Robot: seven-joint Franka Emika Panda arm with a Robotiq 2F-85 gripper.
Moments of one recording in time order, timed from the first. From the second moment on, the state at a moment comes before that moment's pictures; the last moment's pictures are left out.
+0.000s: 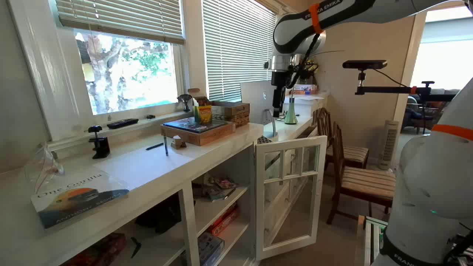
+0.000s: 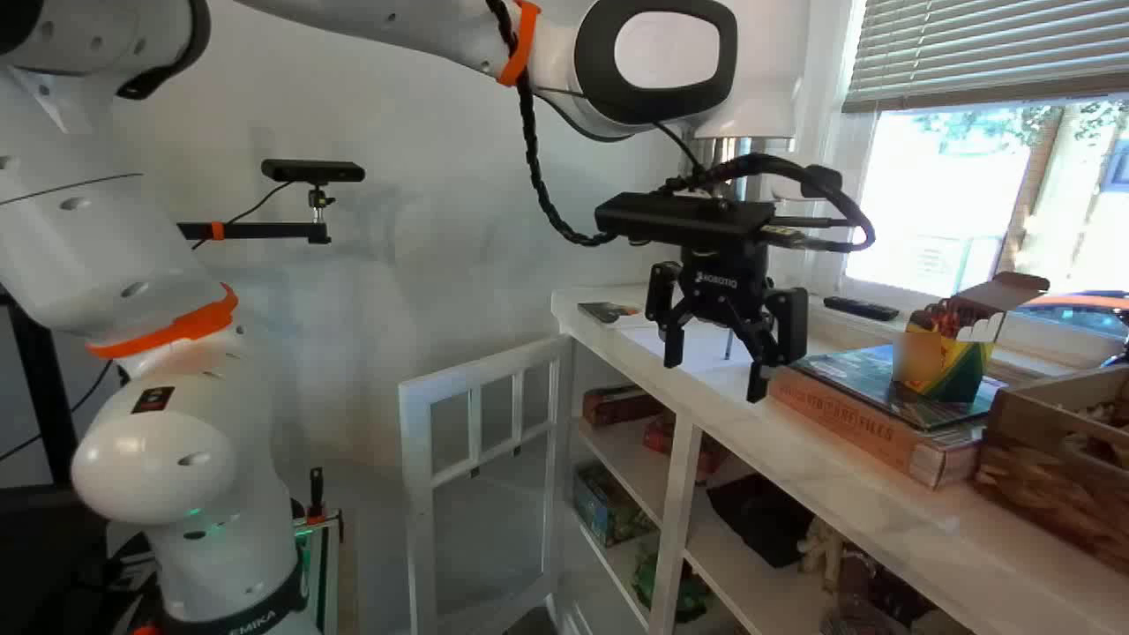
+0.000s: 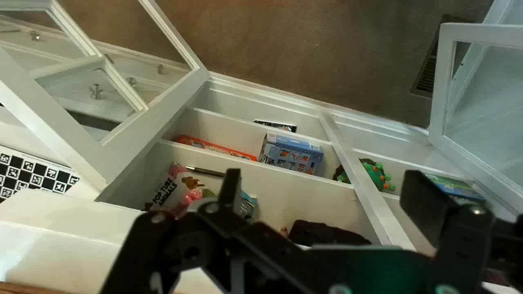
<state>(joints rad) -0.05 -0.38 -0.32 -2.19 -0.10 1.90 -0.59</state>
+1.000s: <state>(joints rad) -0.10 -0.30 -0.20 -2.11 -0.12 1.87 -0.21</state>
